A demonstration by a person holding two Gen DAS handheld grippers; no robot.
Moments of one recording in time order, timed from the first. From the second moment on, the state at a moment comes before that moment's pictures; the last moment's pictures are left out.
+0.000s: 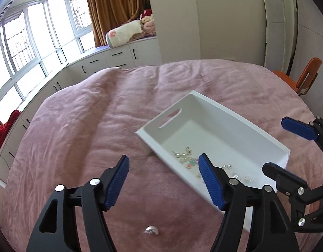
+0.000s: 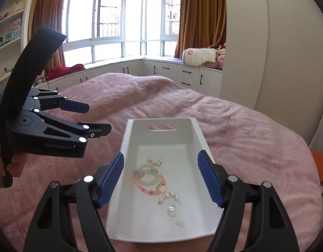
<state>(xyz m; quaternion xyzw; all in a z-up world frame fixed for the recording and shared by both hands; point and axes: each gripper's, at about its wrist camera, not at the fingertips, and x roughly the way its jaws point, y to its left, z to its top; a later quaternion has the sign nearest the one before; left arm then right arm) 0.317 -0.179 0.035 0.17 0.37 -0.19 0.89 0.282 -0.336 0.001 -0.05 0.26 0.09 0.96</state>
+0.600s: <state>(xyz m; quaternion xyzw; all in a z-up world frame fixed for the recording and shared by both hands) 0.279 -0.026 0.009 0.11 0.38 -0.17 0.90 0.290 -0.226 0.005 -0.09 0.25 0.15 0.95</state>
